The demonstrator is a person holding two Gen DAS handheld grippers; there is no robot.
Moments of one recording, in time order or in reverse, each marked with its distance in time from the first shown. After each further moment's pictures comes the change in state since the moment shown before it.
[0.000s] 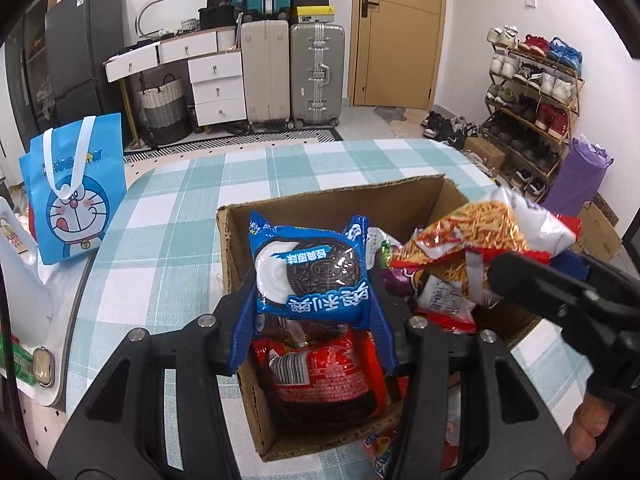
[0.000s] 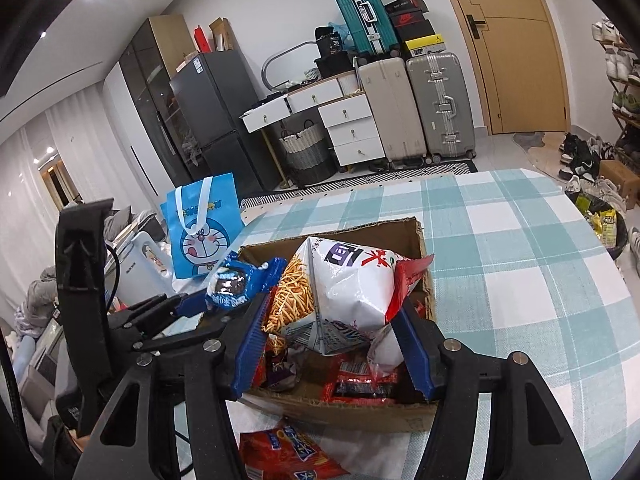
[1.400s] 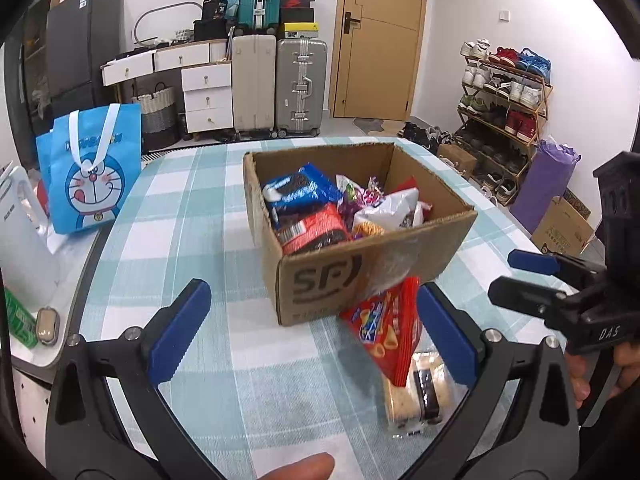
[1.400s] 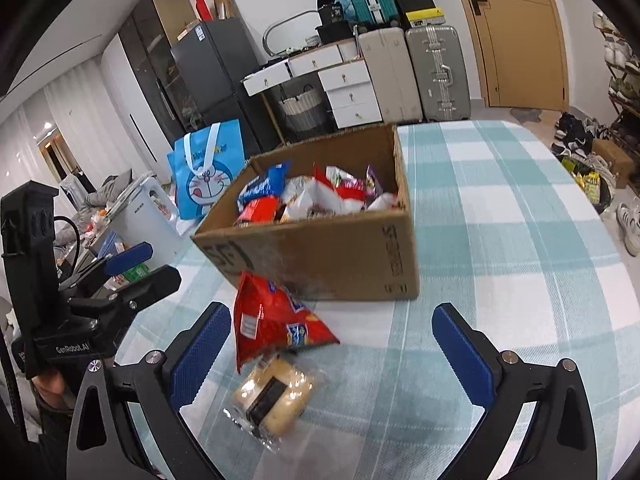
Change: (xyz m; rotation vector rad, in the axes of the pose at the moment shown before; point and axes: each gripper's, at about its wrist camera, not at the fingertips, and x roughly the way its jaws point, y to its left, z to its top) left arm -0.125 0.018 -0.098 0.001 -0.067 -0.081; right arm -0.064 -0.004 -0.088 -0.023 0.134 -0.013
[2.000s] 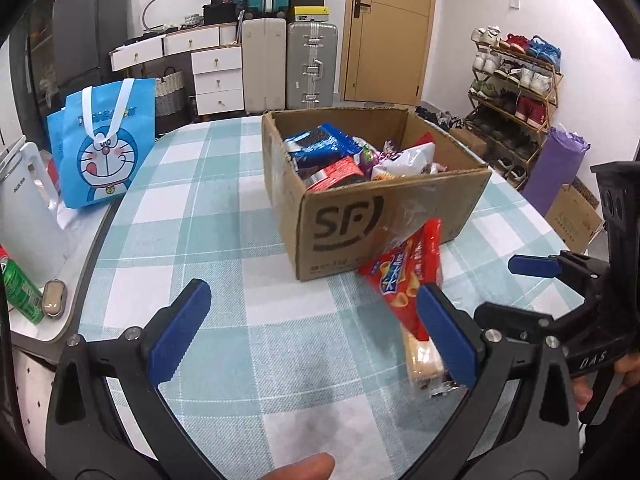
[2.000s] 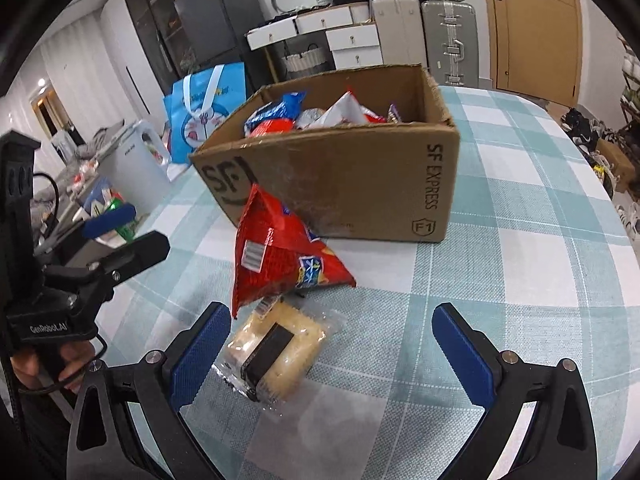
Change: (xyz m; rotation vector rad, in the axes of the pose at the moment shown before) left arm 0.003 0.008 -0.030 -0.005 0.062 0.046; right arm 0.031 0.029 -0.029 -0.096 0.156 -0.056
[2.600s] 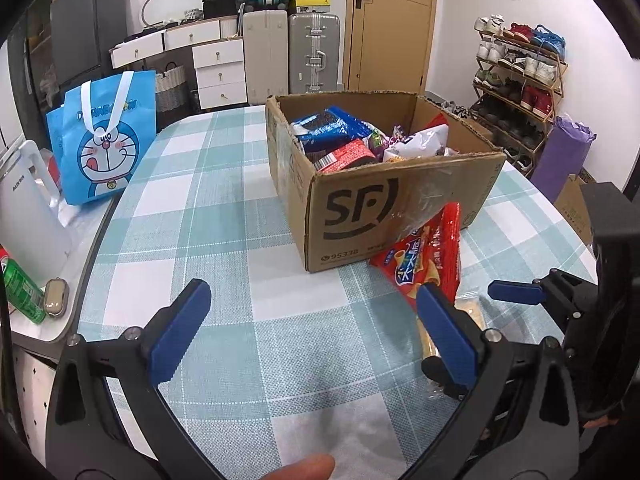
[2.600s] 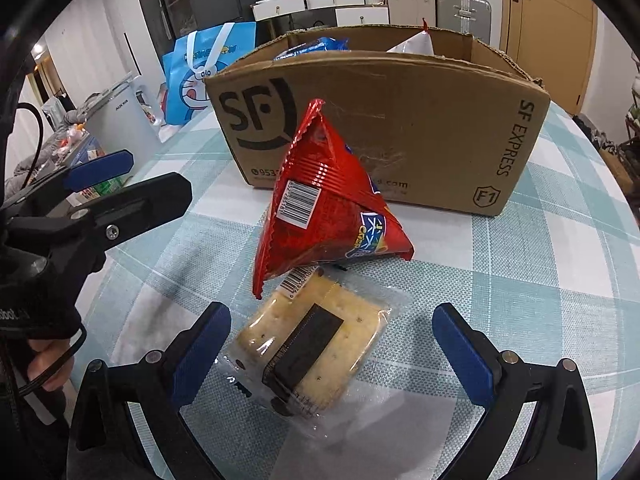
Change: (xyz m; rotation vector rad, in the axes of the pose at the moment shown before) left arm 0.019 0.003 -0.004 0.011 0.036 0.017; right arm 0.049 0.044 -0.016 -0.065 0.067 -0.079
